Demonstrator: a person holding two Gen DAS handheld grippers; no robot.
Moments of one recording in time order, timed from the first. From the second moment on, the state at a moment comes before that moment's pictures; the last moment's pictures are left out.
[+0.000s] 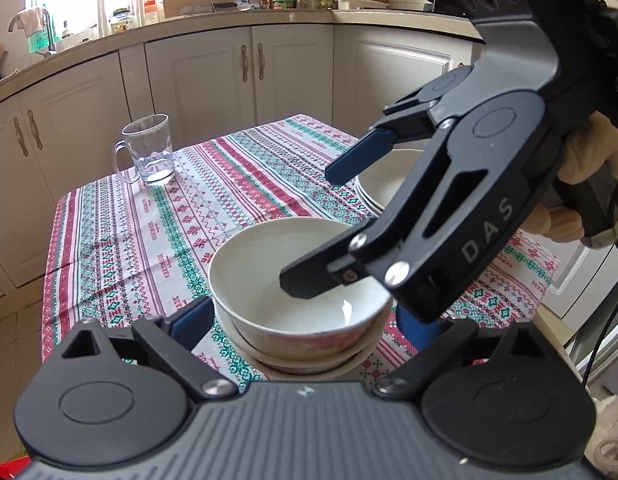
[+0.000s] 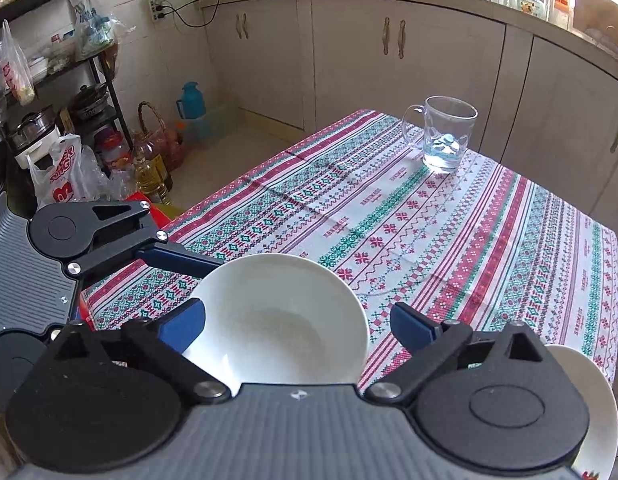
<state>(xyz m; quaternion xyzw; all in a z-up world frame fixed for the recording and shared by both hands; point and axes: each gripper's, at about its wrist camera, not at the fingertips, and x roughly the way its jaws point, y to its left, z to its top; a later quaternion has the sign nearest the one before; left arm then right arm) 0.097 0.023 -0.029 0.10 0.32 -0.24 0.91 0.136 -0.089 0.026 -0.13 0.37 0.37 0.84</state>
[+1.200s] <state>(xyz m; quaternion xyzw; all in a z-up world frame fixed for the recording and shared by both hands) 0.100 0.062 -0.078 0.18 0.31 -0.30 0.88 0.058 -0.116 -0.022 -0.17 0.31 0.30 0.89</state>
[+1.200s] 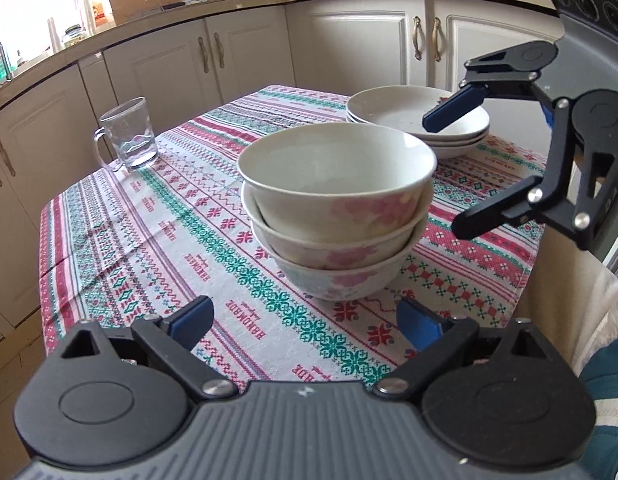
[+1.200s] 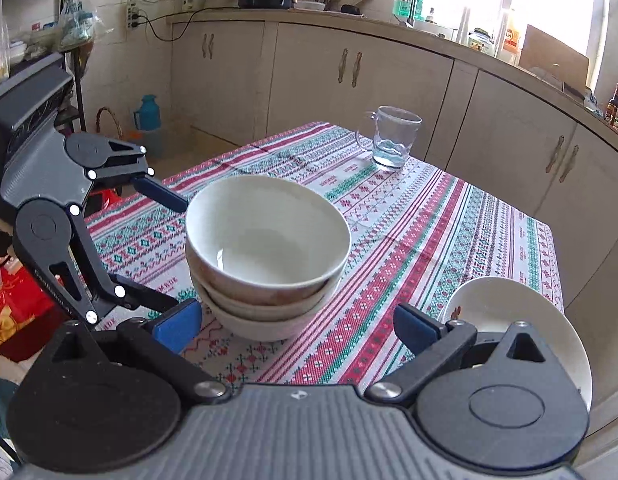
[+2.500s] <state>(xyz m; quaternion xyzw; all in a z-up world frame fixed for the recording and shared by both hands) 0.177 0.061 -0.079 0.22 0.34 -0.53 0.74 0.128 -0.095 -0.044 -0.24 0.36 0.49 0.76</state>
